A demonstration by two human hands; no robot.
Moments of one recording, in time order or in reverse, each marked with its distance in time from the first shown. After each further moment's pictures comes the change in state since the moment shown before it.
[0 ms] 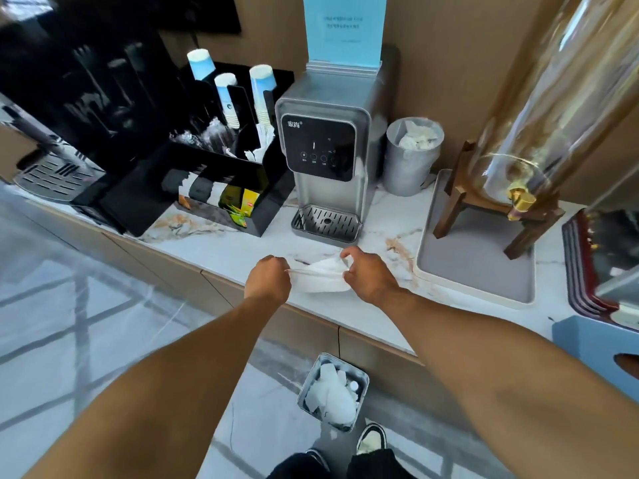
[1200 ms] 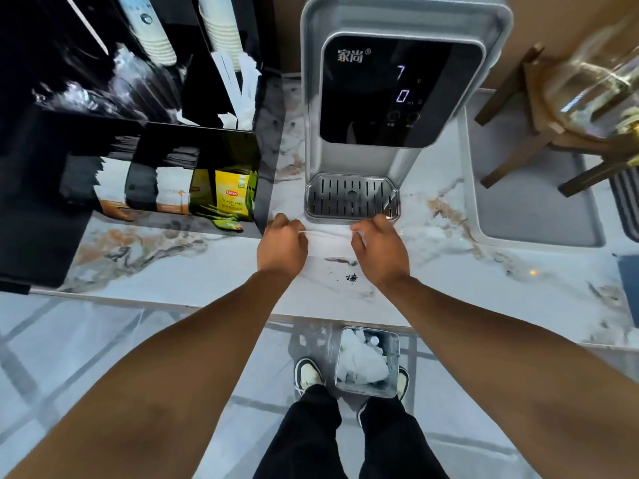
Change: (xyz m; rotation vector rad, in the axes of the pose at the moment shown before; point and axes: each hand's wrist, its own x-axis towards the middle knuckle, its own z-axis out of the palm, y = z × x) left_hand 0.189 -0.076 0.055 -0.061 -0.172 0.341; right_hand 0.118 -0.030 0.110 -0.131 0.349 0.322
